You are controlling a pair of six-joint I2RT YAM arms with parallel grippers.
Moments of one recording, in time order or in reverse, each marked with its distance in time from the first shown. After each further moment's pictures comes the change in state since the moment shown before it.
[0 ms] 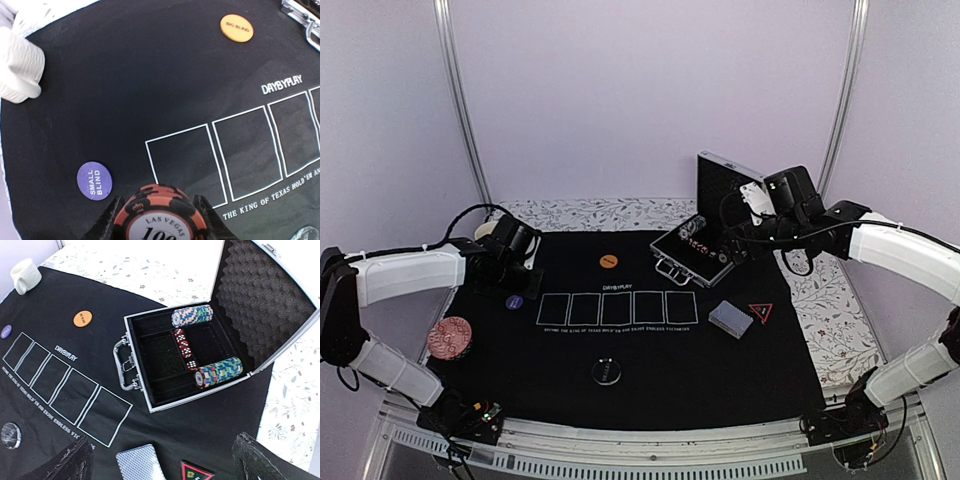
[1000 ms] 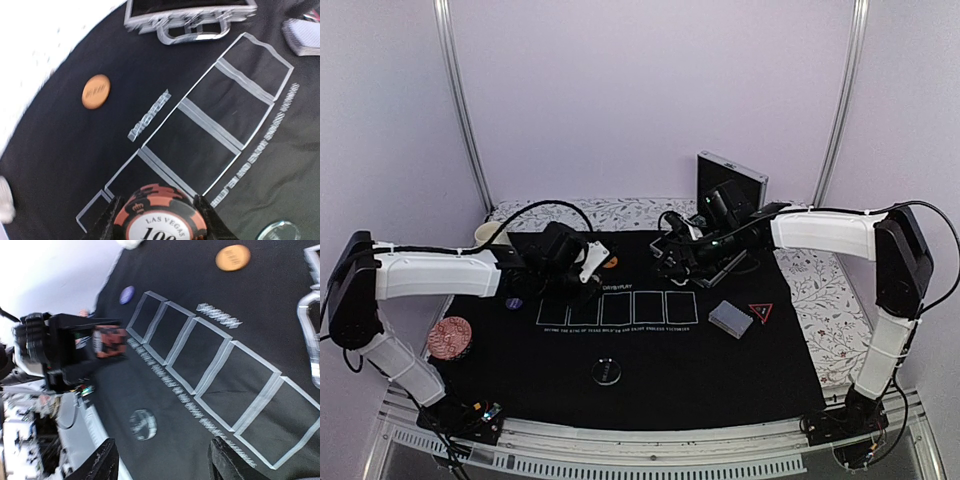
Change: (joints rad) left arm -0.312 0.149 0.112 0.198 0.047 0.338; right arm 0.038 0.467 0.214 0.122 -0.842 0.386
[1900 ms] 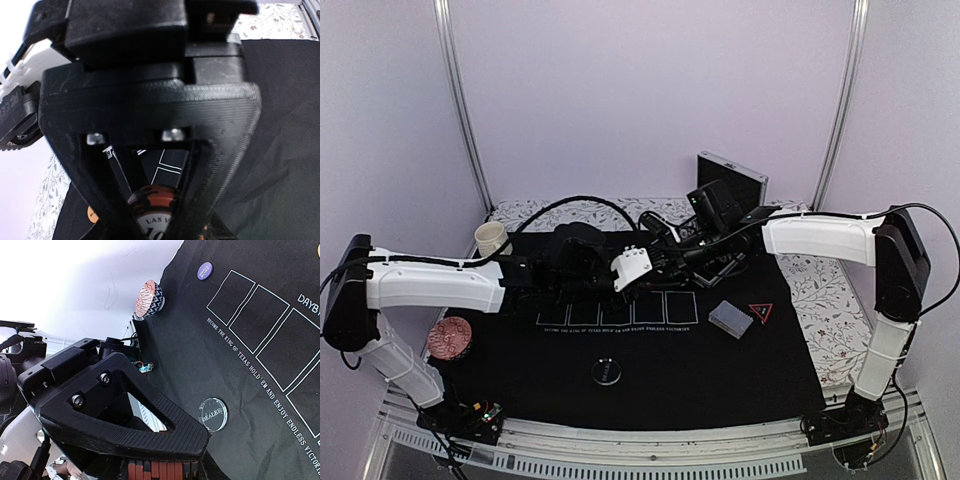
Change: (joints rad) left arm -0.185 -0.016 0.028 0.279 0.077 0.337; right arm 0.089 -0.001 0.024 0.076 -0.197 0.100
